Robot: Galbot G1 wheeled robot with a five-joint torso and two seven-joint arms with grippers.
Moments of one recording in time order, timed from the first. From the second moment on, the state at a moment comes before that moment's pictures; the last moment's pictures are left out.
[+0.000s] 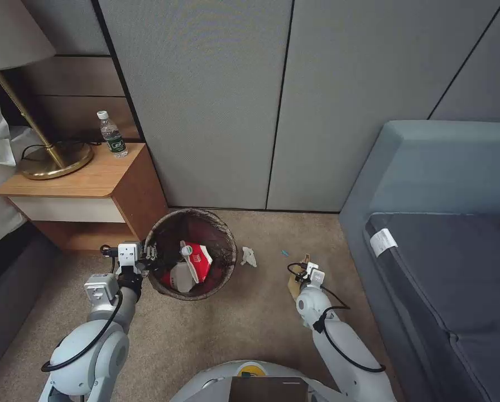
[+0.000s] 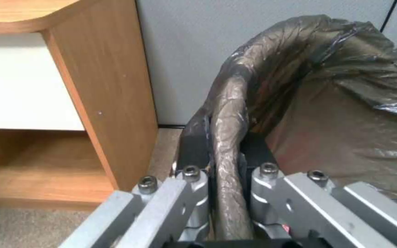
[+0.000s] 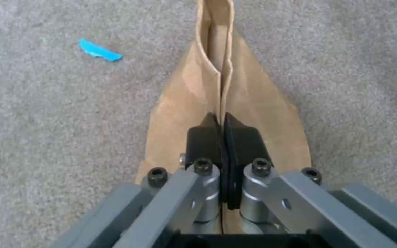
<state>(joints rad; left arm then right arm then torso) 1.66 -1.36 -0.69 -2.37 -0.30 0.46 -0.09 -1.08 1.34 0.21 1.28 0.67 -0.23 0.55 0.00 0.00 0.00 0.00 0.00</state>
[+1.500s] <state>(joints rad) 1.66 -1.33 -0.69 -2.36 -0.32 0.48 -0.08 -1.18 0.97 0.21 2.12 0.67 -0.39 0.35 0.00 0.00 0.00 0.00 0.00</state>
